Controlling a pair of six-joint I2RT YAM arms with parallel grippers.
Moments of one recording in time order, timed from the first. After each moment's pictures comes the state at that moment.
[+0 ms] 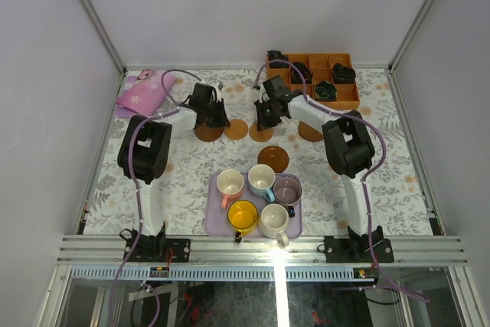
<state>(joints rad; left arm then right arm) -0.26 2.05 1.30 -0.08 0.31 -0.38 0.51 2.22 1.70 -0.48 -0.25 0.22</state>
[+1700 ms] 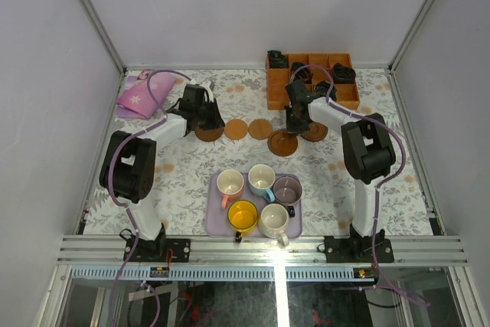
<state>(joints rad) -0.26 1.80 1.15 -0.11 0.27 -0.40 0.41 2.05 1.47 -0.60 0.03 0.35</state>
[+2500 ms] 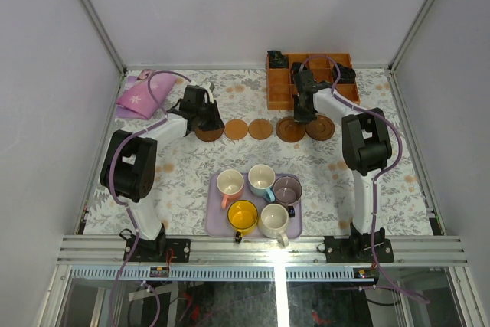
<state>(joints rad) -0.26 1.81 1.15 -0.13 0.25 -0.40 0.32 2.16 1.65 -0.63 0.11 0.32</state>
